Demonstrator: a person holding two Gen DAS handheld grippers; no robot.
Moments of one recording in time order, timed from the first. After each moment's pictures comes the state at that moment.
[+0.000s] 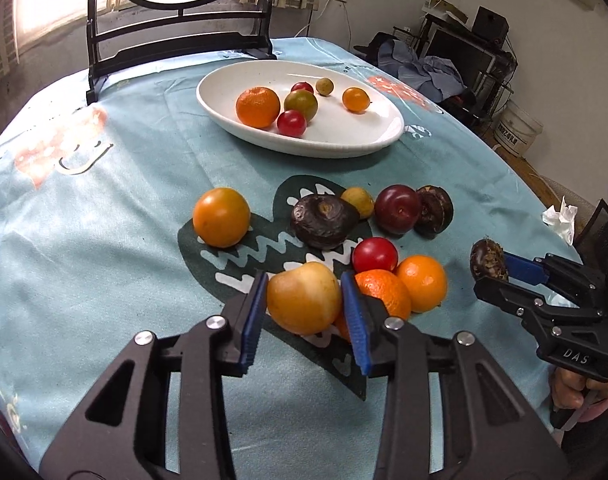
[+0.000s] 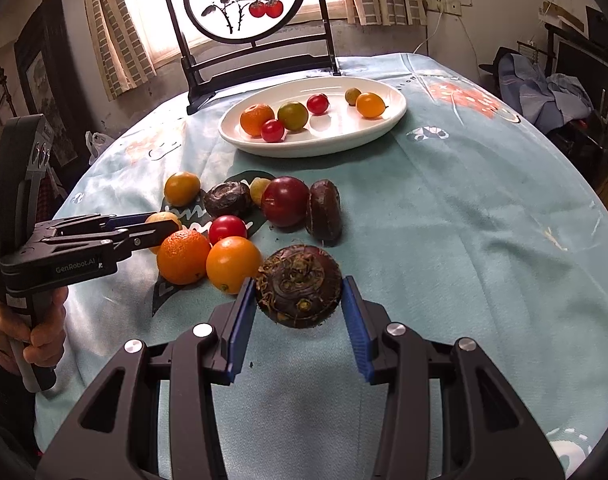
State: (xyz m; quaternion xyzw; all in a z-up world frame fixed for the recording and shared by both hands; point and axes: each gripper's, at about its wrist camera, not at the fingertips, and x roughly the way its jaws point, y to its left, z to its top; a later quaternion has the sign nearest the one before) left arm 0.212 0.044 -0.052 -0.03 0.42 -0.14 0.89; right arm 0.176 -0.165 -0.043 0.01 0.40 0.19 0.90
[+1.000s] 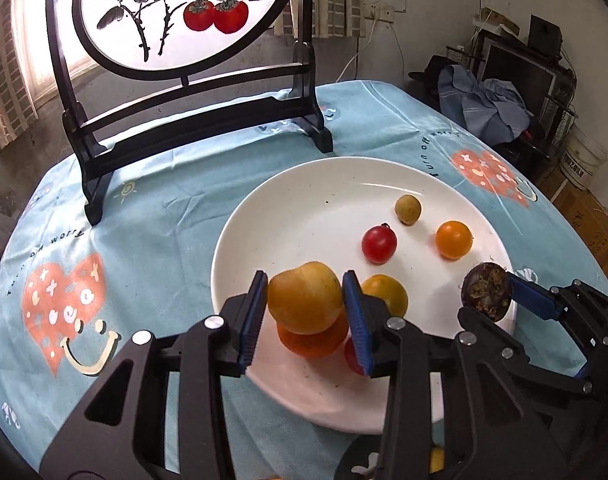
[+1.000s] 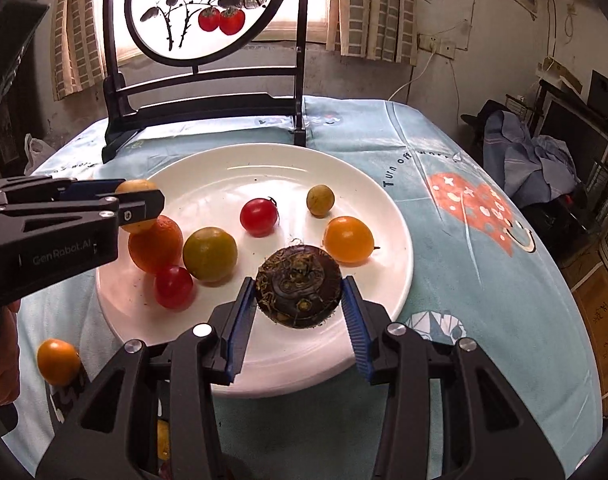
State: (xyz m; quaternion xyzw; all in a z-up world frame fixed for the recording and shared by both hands) left arm 0.402 0.026 -0.014 0.02 0.39 -0.04 0.92; right arm 0.362 -0.119 -0.030 -0.07 0.36 0.11 0.92
